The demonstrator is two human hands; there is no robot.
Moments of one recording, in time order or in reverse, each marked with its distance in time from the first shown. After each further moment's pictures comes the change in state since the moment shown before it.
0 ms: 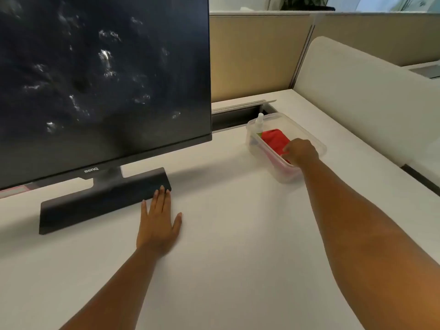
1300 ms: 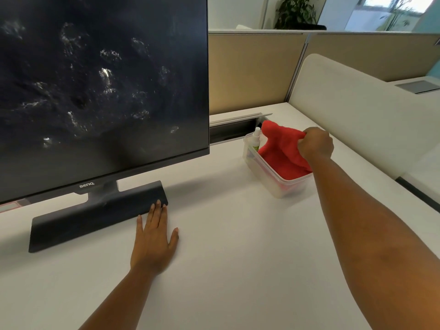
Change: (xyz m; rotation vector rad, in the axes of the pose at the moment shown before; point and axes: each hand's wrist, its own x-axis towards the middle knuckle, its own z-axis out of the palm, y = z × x) left_hand 0.001 -0.001 0.004 -0.041 0.049 0.017; right_hand 0.016 0.000 -0.041 0.084 0.405 0.103
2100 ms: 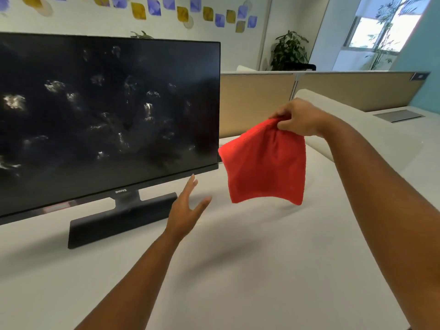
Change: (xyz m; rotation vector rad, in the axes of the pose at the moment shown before) left_hand 0.002 0.066 -0.096 -0.835 0.102 0.097; right_hand -0.055 -0.077 -0.155 0.157 -0.319 -0.675
